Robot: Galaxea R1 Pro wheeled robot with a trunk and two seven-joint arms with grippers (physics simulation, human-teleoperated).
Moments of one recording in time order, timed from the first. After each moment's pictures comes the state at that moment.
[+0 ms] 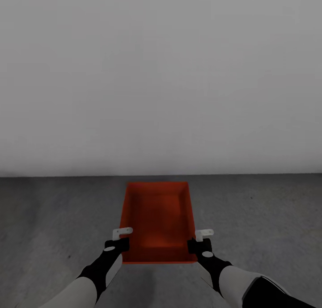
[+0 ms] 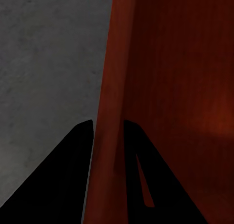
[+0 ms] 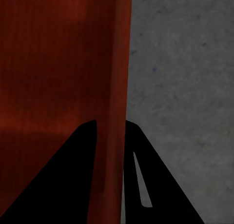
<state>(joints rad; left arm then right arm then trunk) -0.62 -0.11 -0.04 -0.39 0.11 0.08 0.24 -0.77 0.14 0.64 0.01 -0.51 -0.22 -0.20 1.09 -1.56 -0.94</state>
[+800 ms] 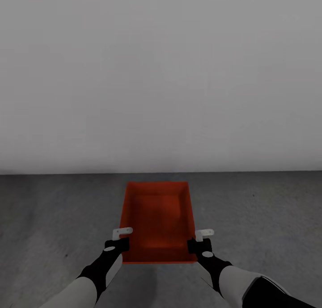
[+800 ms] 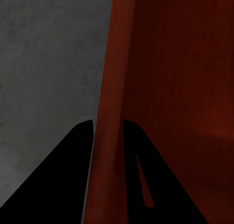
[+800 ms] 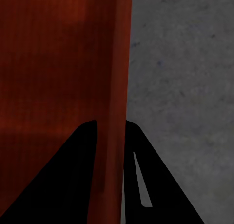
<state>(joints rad) -0.62 -0.11 -0.04 -0.39 0.11 0.08 0.24 -0.77 0.14 0.64 0.01 -0.51 -0.22 -0.20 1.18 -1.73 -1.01</state>
